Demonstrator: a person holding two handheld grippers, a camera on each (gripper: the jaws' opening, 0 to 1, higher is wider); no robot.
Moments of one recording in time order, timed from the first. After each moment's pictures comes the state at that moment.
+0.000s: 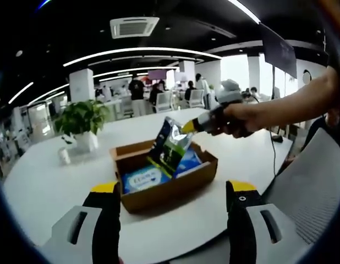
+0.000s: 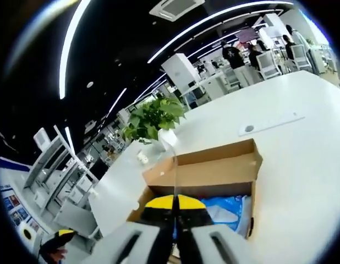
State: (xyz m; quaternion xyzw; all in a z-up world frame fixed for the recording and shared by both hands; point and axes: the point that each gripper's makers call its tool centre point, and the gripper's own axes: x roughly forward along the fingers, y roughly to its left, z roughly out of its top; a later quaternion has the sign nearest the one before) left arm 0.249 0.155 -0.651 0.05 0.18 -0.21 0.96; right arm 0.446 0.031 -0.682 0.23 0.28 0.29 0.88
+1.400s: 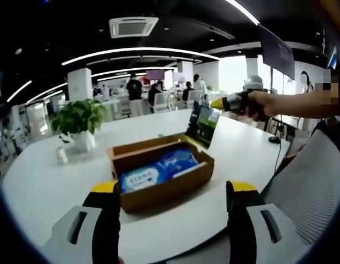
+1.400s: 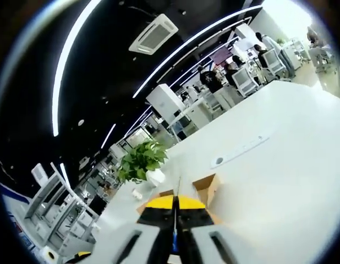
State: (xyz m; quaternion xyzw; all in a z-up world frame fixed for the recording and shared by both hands) left arm 0.246 0.153 -0.653 0.04 0.18 -0.22 0.96; right arm 0.447 -0.101 -0.627 0.31 0.20 0.21 0.90
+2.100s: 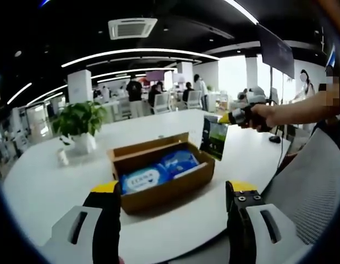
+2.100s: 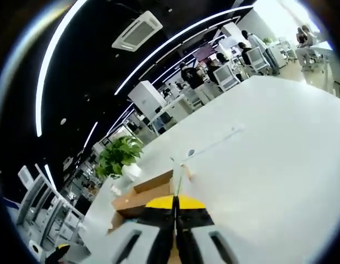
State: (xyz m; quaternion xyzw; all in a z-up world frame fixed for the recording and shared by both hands) left arm 0.247 0.153 -0.651 0.05 0.17 -0.22 0.96; right arm 0.446 -0.137 -0.695 0.31 0.24 0.15 0.91
